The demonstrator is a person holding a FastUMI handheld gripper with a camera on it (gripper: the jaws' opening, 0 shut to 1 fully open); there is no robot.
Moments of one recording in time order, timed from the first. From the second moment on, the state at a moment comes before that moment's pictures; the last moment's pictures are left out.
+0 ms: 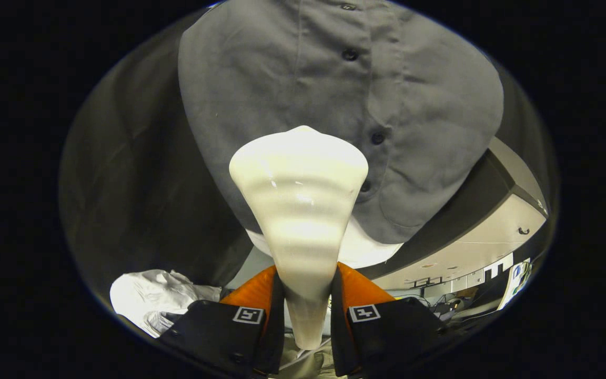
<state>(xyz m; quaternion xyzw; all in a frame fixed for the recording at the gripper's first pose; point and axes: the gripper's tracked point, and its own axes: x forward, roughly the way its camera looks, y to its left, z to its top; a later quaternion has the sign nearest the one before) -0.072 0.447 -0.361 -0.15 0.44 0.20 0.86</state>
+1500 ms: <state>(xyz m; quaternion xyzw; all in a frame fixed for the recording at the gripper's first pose) 0.046 0.171 0.008 0.01 0.17 0.04 0.98</state>
